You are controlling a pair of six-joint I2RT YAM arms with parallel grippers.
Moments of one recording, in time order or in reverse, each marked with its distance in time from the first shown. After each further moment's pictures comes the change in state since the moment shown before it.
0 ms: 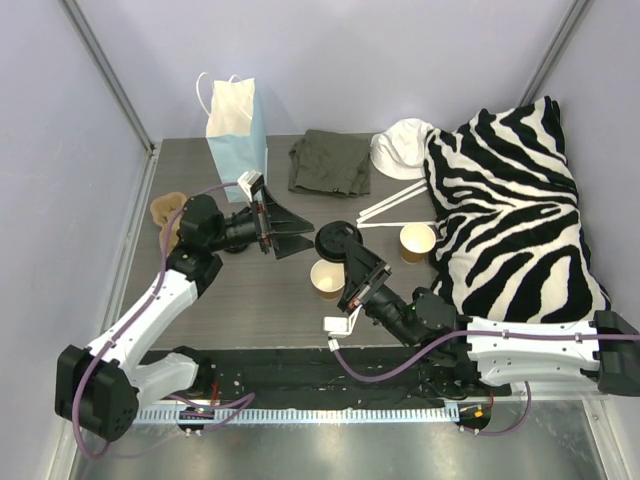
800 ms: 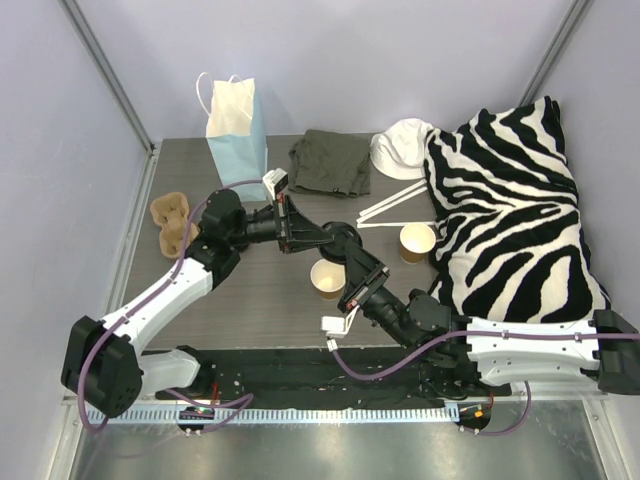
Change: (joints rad) left arm -0.119 0.124 0.049 0.079 -0.015 -0.021; right arm 0.013 0.006 -0.001 -0.053 0.051 0.000
